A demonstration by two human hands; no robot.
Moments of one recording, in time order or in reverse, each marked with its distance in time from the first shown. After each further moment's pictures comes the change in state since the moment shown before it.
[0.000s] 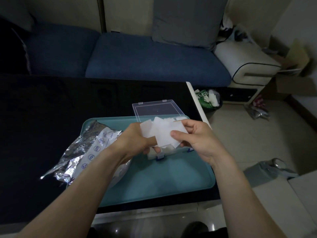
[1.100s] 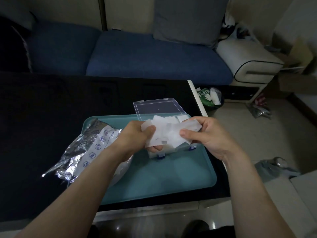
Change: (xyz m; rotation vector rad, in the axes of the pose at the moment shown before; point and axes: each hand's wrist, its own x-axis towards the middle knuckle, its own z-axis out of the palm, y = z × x) left_hand 0.003 -0.005 -0.001 -0.040 0.036 -0.050; right_hand -0.001 -0.001 -0.025 -0.044 -0.049 -0.067
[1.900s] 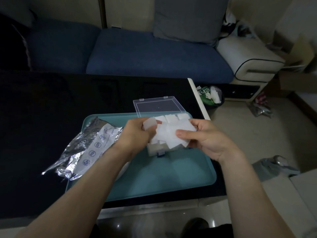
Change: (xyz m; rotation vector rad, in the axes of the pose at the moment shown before) left_hand 0.006 -0.007 0.008 0.051 0.174 0.083; right_hand -0.002 -0.002 0.011 0.183 -0.056 0.193
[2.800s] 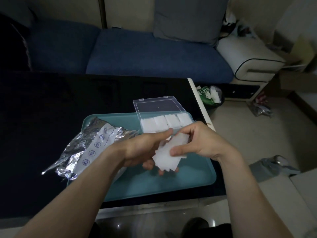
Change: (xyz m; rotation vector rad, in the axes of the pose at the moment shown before) left_hand -0.012 0.010 0.001 -0.061 -0.835 -0.253; right_hand -0.005 -0.003 0.003 -0.452 -0.209 -0.140
